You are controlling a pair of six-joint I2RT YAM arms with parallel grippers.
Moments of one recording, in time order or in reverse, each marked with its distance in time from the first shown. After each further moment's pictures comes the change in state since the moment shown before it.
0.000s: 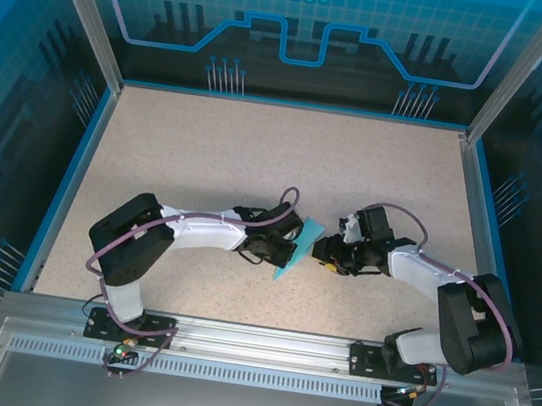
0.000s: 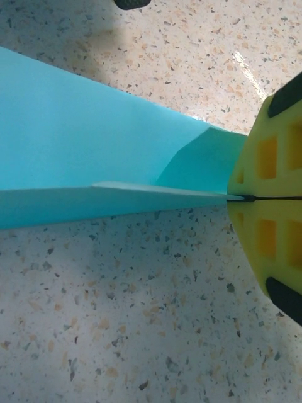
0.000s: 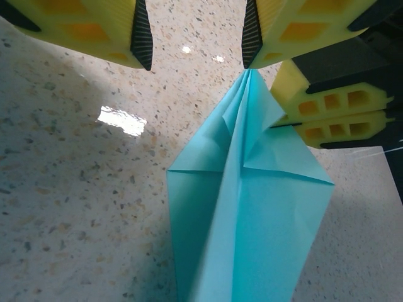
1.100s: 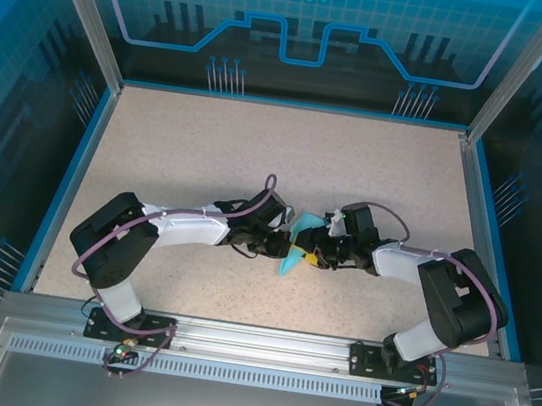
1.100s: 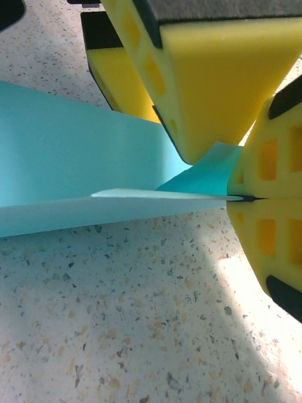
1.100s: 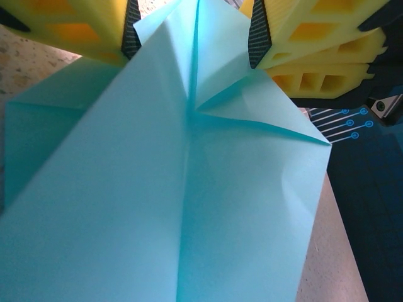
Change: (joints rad) left arm 0.104 -0.087 -0.107 0.164 0.226 -0.101; right arm 0.093 0.154 -0.013 0.373 -0.080 0.277
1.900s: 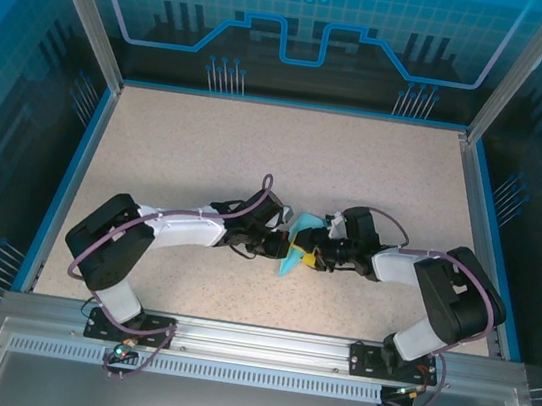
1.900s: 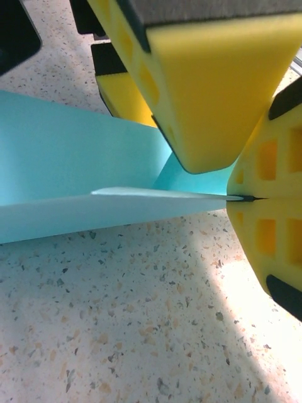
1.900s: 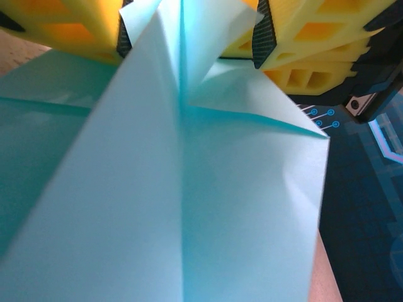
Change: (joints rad) left arm 0.006 -0.026 -0.027 0.024 0.023 -0.014; right arm -0.001 0.017 -0.060 0.161 -0.049 0.118
